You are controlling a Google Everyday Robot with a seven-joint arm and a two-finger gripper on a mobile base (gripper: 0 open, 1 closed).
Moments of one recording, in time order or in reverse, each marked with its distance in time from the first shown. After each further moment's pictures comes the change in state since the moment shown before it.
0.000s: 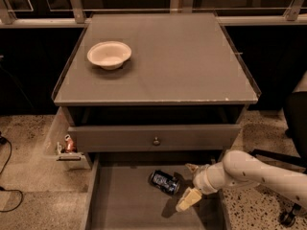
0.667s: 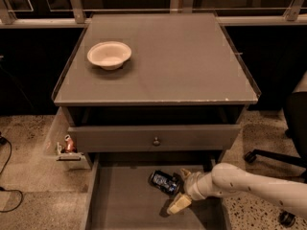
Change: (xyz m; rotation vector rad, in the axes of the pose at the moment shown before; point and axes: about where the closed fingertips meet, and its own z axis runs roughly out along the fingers) arm 0.017 -0.010 0.057 0.084 -0.022 0.004
